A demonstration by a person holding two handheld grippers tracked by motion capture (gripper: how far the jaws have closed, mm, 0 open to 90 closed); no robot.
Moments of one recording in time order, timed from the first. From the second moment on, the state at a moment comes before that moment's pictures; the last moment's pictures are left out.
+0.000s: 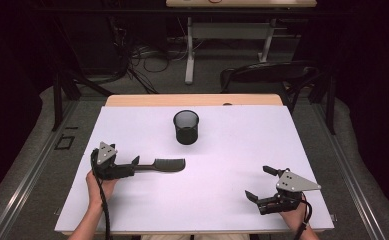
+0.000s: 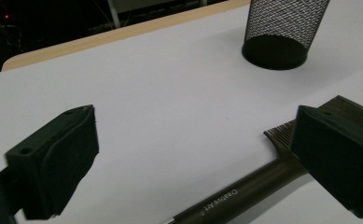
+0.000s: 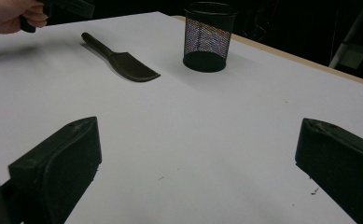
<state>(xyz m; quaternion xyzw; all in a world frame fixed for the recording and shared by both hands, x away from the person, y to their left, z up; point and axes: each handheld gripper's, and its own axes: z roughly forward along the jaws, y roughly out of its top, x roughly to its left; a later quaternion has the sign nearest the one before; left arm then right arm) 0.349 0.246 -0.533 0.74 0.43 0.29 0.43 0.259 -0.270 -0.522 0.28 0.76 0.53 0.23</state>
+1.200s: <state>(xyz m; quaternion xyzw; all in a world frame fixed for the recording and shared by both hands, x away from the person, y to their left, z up) 0.360 0.256 -0.552 0.78 0.46 0.24 0.35 0.261 -0.270 -0.523 0.29 0.77 0.53 0.23</state>
